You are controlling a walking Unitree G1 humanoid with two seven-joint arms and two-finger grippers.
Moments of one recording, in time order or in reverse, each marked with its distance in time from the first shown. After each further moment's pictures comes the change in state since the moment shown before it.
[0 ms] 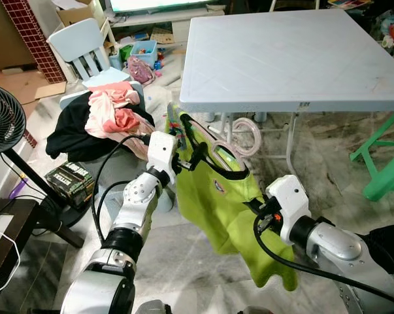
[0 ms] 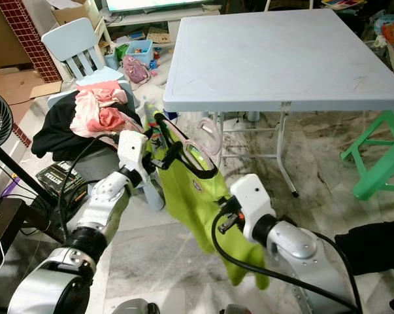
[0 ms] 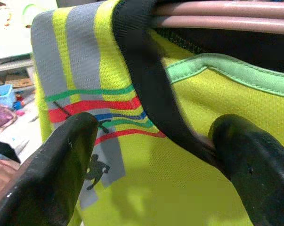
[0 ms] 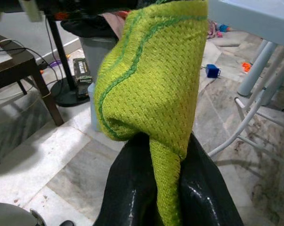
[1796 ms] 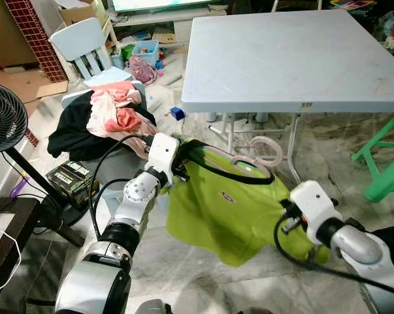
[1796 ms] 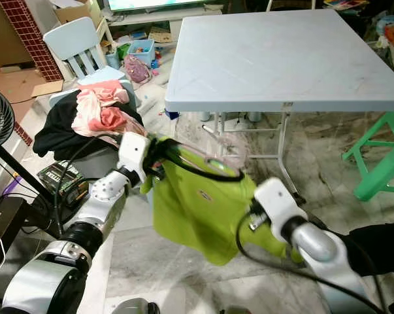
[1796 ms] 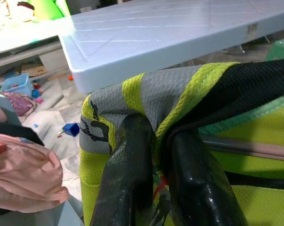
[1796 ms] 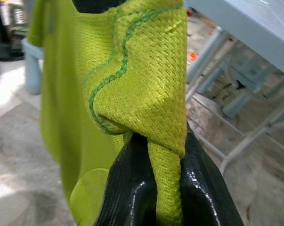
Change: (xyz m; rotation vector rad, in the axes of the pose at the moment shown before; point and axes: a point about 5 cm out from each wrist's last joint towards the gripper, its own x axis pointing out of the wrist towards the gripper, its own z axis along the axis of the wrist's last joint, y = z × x) left arm 0.004 0.007 -0.011 0.117 0.124 0.046; right arm -0.026 -0.042 -0.038 -0.246 0.134 -0.172
